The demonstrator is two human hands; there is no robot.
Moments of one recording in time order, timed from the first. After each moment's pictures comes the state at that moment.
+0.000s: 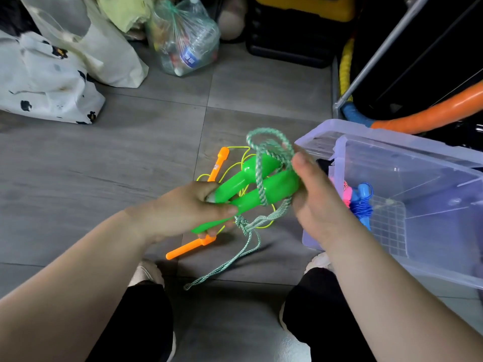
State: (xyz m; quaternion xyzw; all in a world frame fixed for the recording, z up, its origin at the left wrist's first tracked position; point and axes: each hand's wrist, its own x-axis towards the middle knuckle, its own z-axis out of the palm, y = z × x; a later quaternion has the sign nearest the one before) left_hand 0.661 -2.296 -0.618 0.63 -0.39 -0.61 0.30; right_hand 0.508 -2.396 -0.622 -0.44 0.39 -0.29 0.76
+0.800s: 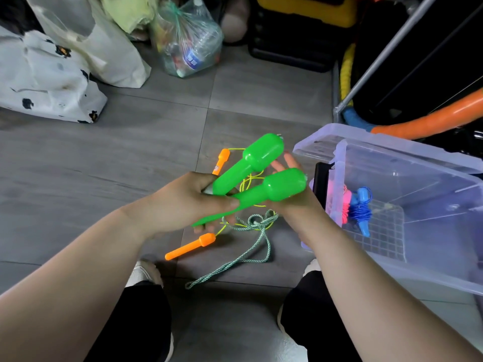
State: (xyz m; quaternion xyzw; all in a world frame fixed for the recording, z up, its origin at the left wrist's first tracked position) left_hand 0.664 -2.300 -0.606 0.63 -0.40 -0.57 0.33; right_hand 0.516 -2.391 -0.638 -0.63 0.45 -0.16 0.62
